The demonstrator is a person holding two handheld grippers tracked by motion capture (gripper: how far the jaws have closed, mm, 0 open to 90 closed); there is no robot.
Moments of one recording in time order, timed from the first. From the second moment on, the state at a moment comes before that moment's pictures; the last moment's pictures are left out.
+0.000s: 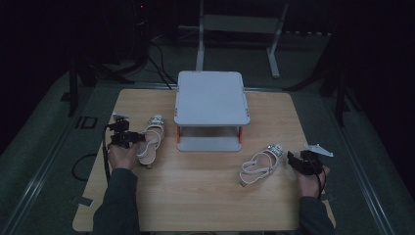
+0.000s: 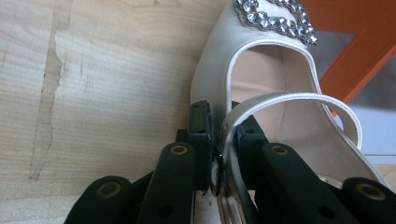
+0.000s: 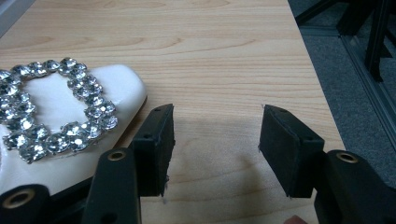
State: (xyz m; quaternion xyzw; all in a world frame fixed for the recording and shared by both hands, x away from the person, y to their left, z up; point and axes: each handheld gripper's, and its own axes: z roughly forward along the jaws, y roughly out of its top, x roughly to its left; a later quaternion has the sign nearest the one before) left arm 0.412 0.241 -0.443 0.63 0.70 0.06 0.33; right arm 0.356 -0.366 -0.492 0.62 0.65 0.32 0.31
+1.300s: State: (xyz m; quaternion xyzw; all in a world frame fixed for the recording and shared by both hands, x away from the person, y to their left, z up) left arm 0.421 0.253 -0.371 0.59 0.70 0.08 0.38; right arm 0.357 -0.366 -0.493 0.62 0.65 0.32 0.31
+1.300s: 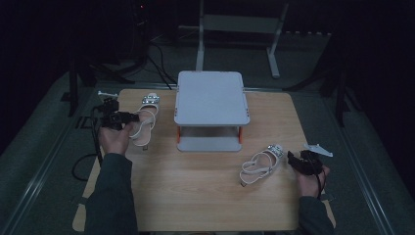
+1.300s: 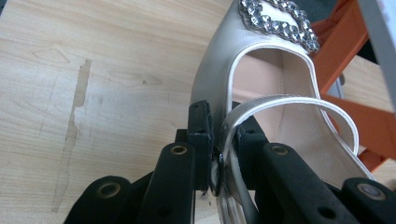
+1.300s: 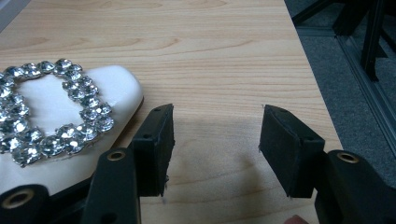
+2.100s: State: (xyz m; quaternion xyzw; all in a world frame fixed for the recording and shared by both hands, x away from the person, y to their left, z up) left arm 0.432 0.246 -0.319 0.59 0.69 0.09 0.41; right arm 0.357 -0.367 -0.492 0.62 0.64 0.32 0.31
